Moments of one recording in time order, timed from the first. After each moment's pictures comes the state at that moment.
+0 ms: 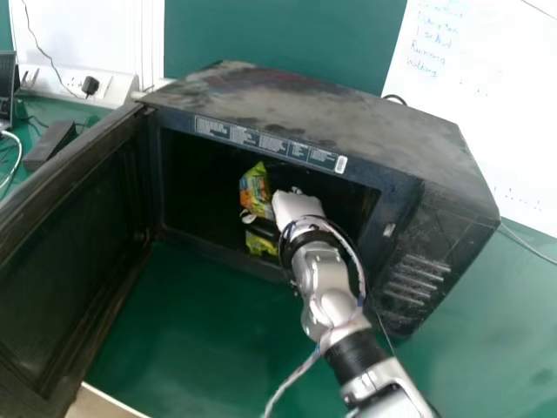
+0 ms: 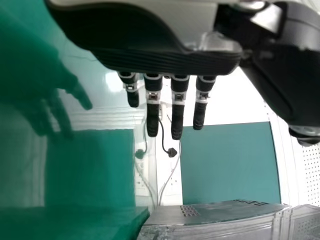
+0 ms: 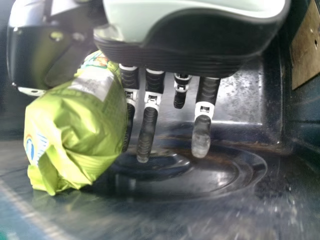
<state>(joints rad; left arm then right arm) -0.53 0.67 0.49 1.22 -0.33 -0.64 -0.82 -1.08 -0.22 0.42 0.79 -0.98 0.30 0.06</state>
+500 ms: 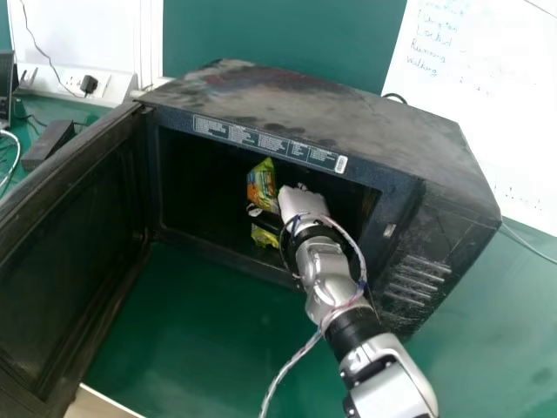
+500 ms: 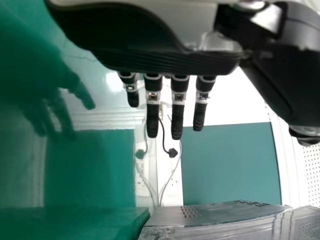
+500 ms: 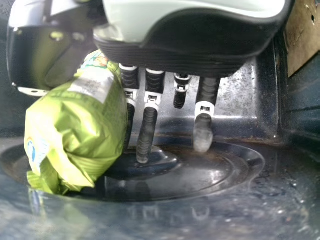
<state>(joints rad) -0.53 0.67 0.49 1.22 -0.33 -0.64 -0.82 -1.22 -0.20 0.46 1.14 -0.85 0.18 -0.10</state>
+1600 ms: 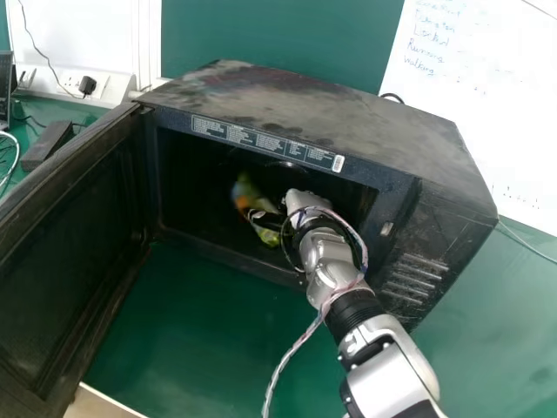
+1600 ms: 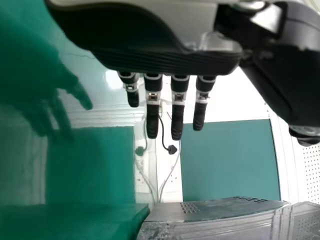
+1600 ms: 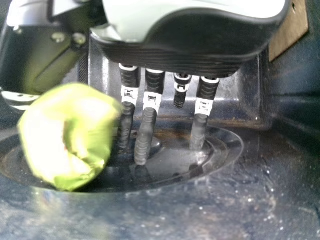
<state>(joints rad) -0.52 0.67 0.50 1.21 -0.33 -0.64 -0.84 -1.29 -0.20 0.53 1.19 -0.75 0.26 0.00</state>
